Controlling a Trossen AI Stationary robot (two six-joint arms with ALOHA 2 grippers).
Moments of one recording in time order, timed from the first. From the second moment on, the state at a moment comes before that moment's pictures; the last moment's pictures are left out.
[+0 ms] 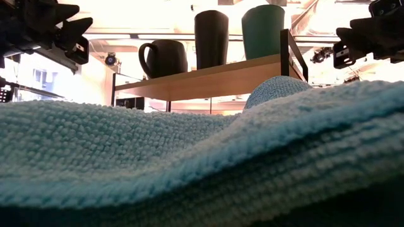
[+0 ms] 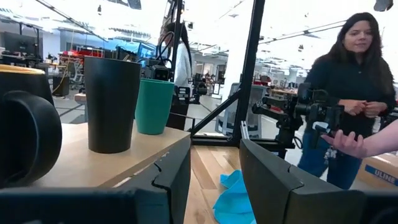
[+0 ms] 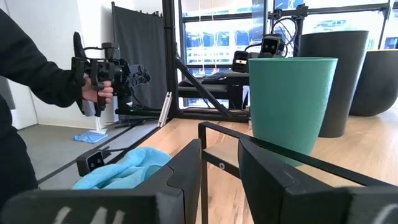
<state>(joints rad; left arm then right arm) 0.19 0.01 0.01 0.18 0.28 -0.17 0.03 0.01 0.01 0.09 -0.25 0.02</state>
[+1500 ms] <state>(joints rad) 0.00 0.01 0.01 0.23 0.11 -0.05 0.03 0.01 0.01 0.09 -0.24 0.03</state>
